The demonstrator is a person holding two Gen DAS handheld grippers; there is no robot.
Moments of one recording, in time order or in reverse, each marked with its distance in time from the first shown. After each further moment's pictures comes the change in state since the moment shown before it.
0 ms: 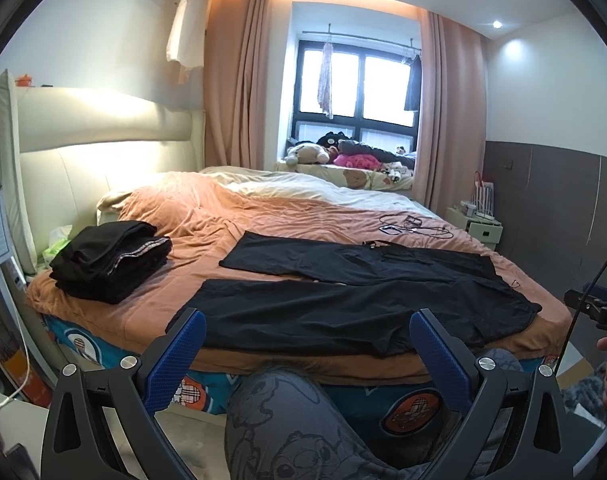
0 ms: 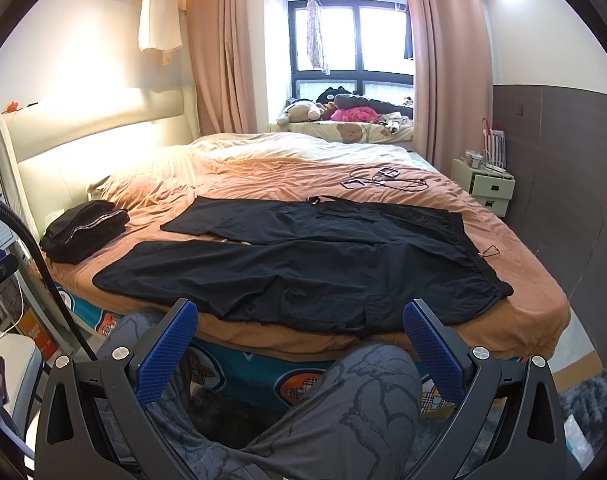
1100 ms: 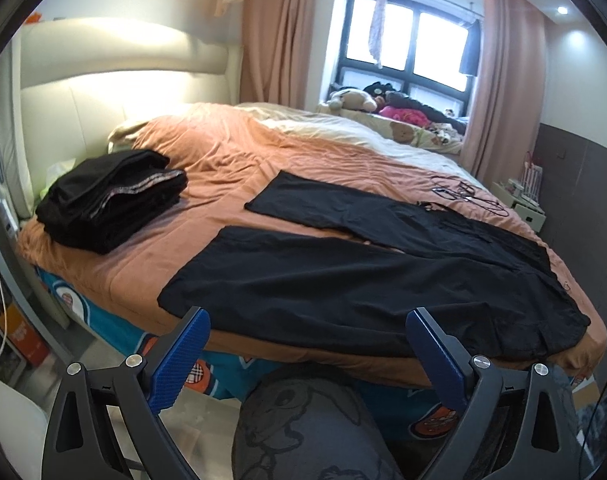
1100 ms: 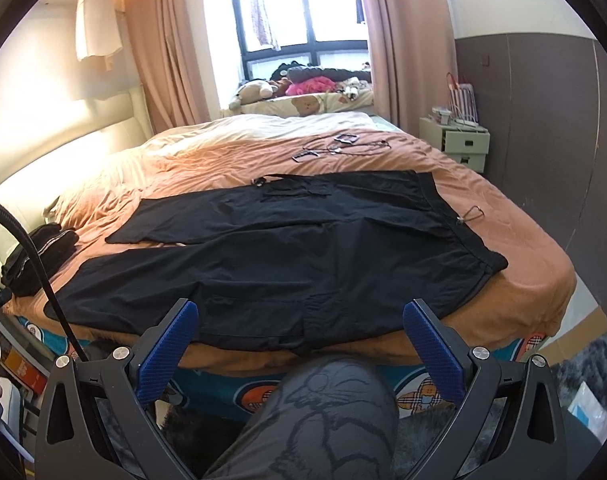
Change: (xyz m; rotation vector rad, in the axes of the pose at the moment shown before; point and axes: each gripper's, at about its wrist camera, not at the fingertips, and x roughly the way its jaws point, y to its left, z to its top) left arm 0.139 0.054 -0.017 -0.130 0.209 0.111; right arm 0.101 -0.066 0.014 0.154 0.092 -0.079
